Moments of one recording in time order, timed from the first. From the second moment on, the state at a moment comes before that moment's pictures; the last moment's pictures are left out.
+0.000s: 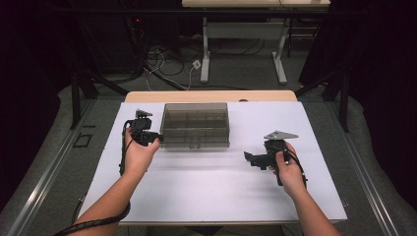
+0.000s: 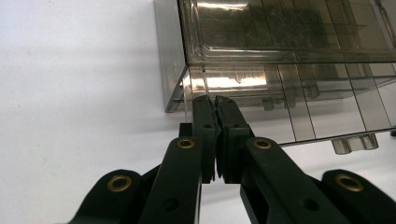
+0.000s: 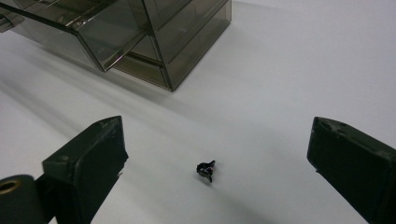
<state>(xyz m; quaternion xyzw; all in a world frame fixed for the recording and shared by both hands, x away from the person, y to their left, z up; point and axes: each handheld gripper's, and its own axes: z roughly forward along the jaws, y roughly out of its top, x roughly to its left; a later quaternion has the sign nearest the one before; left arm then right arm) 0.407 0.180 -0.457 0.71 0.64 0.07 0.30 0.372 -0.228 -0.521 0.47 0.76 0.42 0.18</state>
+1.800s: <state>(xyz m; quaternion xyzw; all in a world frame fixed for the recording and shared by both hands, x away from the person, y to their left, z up) 0.385 0.186 -0.459 0.71 0.63 0.05 0.31 0.372 -0.228 -0.521 0.47 0.76 0.42 0.18</state>
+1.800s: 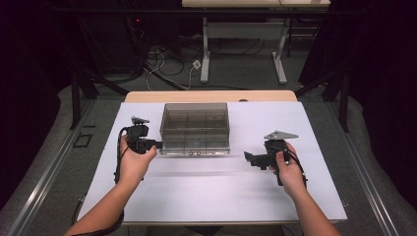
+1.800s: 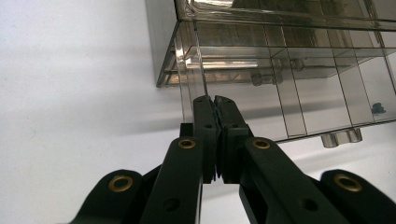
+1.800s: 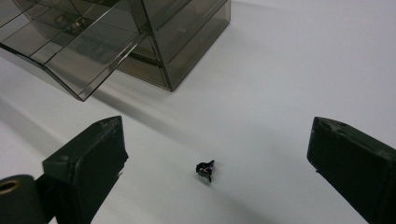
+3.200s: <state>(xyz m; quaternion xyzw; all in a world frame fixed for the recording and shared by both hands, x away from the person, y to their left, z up) 0.379 0.209 -0.450 0.69 0.61 0.08 0.39 0.373 -0.228 -0.522 0.46 0.76 0.42 0.18</state>
